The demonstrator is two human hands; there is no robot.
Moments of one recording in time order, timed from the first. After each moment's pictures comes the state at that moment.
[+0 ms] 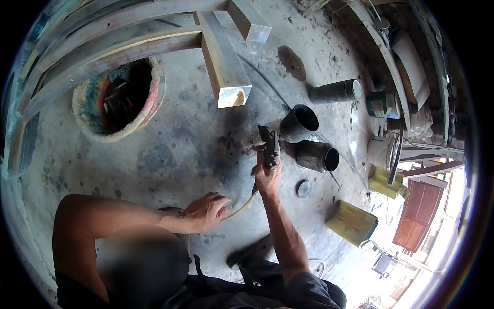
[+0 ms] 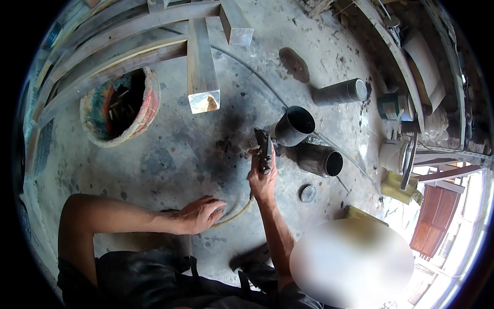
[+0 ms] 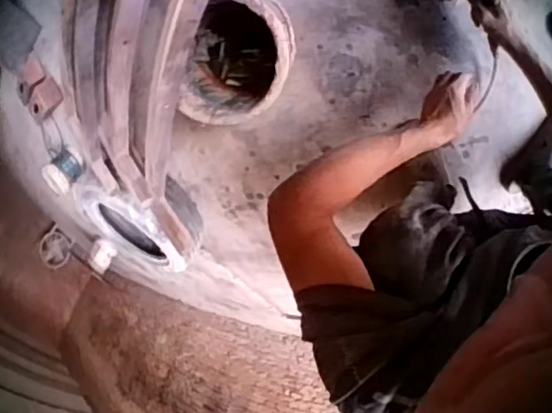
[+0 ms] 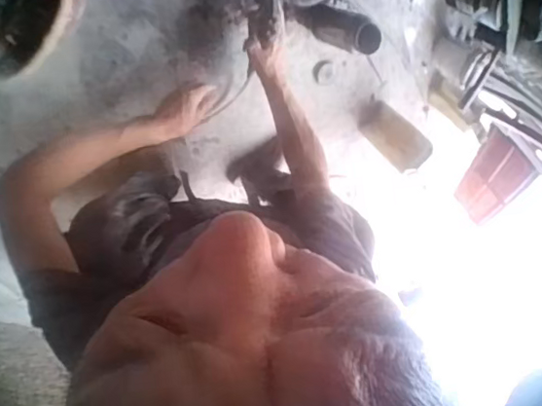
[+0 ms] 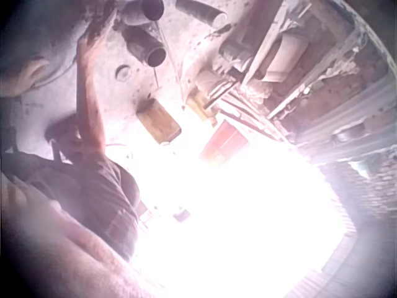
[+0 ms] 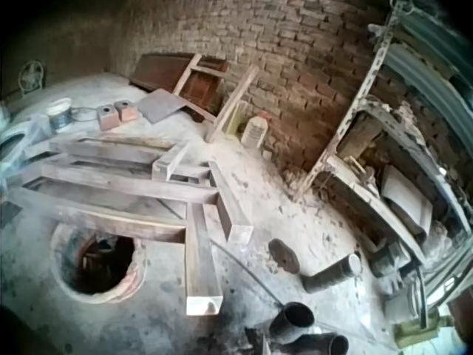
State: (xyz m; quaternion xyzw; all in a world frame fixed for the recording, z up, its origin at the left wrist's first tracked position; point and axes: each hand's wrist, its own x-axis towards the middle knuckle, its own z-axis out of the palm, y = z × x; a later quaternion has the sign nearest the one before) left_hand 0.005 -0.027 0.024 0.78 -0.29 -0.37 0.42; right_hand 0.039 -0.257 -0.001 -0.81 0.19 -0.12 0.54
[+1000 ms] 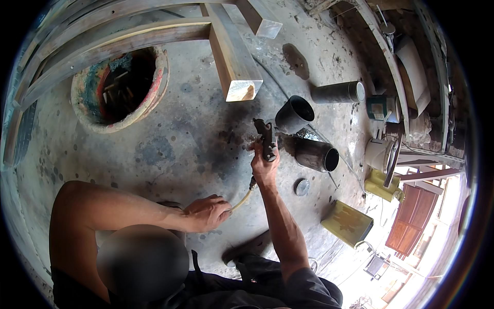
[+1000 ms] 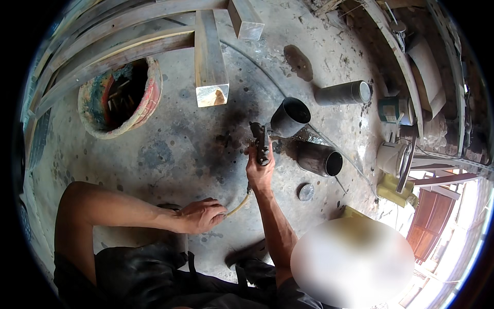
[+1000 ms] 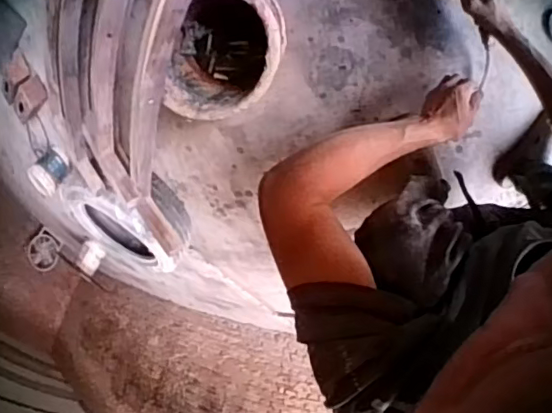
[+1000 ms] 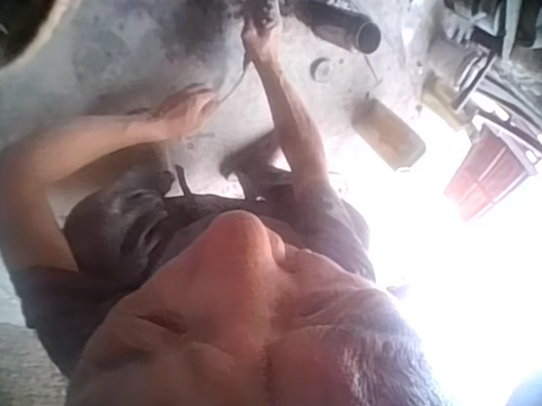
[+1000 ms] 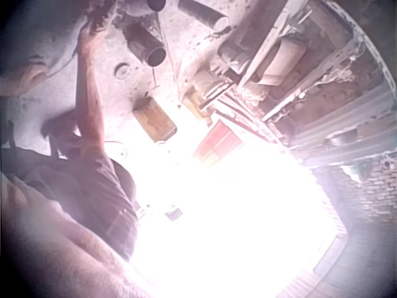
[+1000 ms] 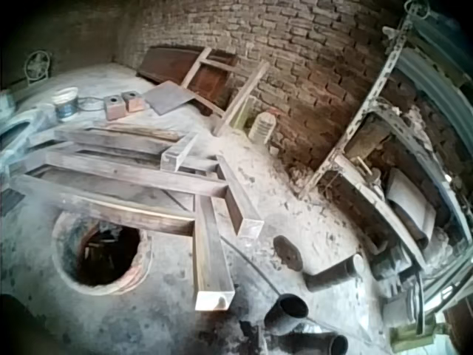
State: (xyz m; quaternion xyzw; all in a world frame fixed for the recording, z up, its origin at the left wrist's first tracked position) left_hand -0.002 -0.027 0.025 0.72 -0.34 -0.41 0.44; right_hand 0.049 -0.259 -0.016 -0.84 0.16 -0.11 0.51
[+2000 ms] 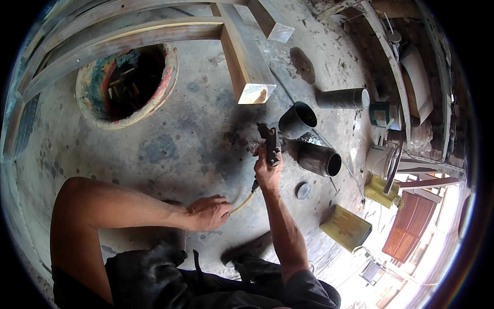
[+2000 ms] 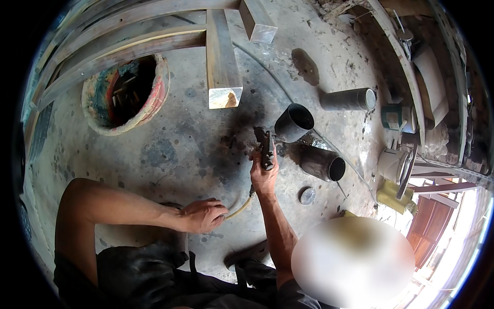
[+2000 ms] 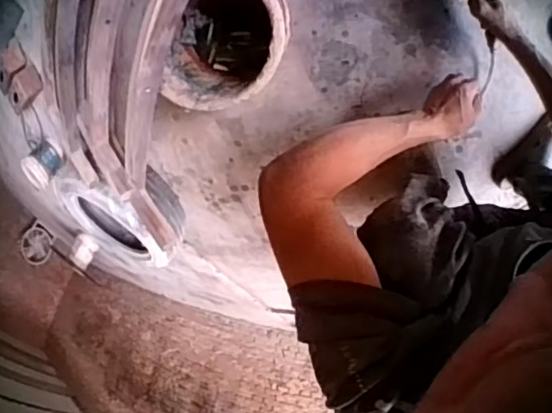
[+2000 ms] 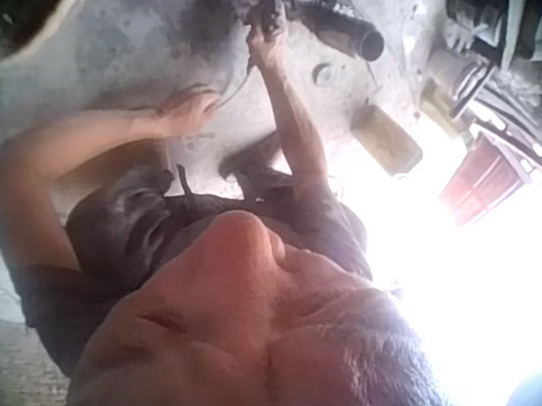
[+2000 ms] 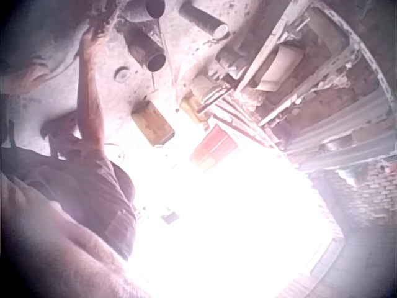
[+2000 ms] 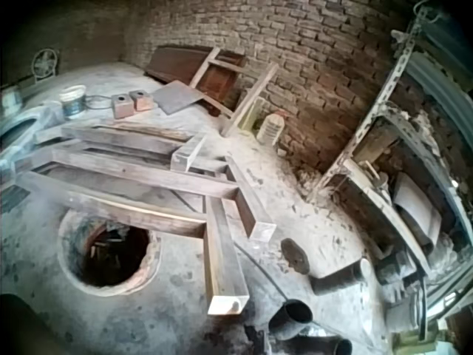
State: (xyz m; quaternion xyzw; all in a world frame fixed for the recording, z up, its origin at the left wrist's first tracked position) left_hand -0.001 -0.025 0.017 0.72 -0.38 -0.41 0.41; right_hand 0.042 -0.261 -0.022 -0.84 0.15 -0.09 0.51
